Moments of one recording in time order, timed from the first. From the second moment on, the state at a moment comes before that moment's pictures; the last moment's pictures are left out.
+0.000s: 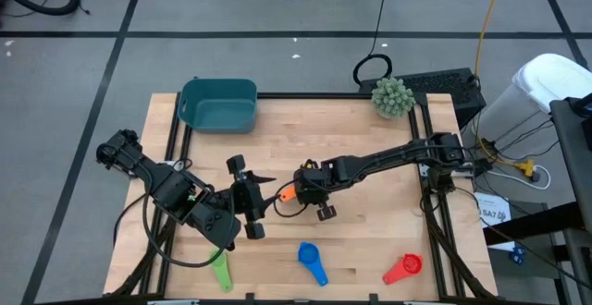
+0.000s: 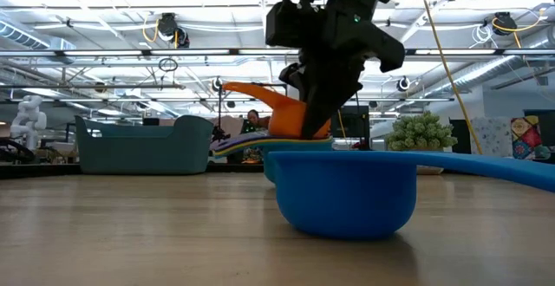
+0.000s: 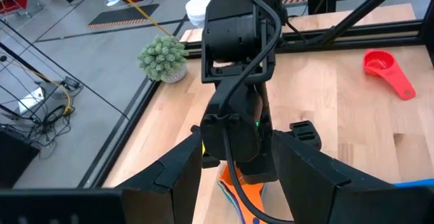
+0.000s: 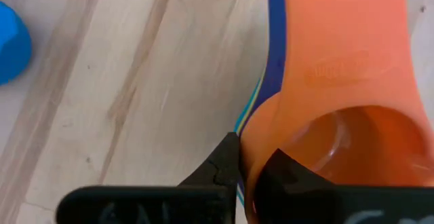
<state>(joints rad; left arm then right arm) -0.58 1.61 1.81 -0.98 -0.86 -0.33 0.11 1.89 1.35 -0.63 -0.06 -0.22</state>
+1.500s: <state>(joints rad) -0.59 1.75 1.81 -0.87 -0.47 -0.30 0.24 1.44 1.24 -1.07 0.08 0.19</state>
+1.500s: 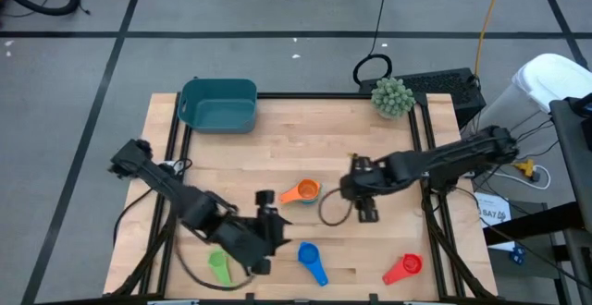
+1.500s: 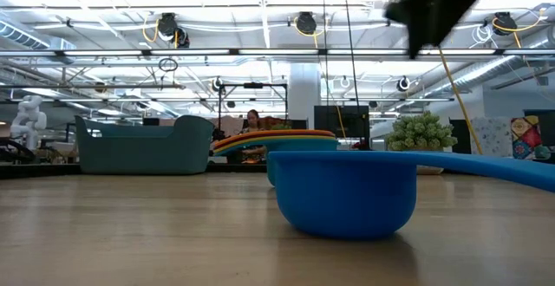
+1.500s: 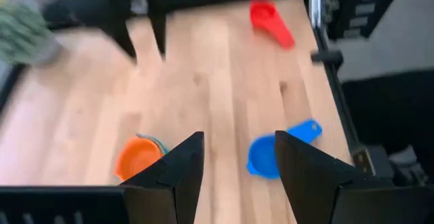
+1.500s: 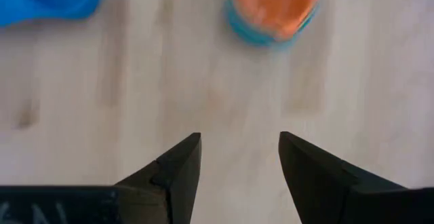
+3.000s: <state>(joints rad) -0.49 2.14 1.82 -0.89 -0.15 0.24 0.46 1.10 0.80 -0.80 0.13 0.66</state>
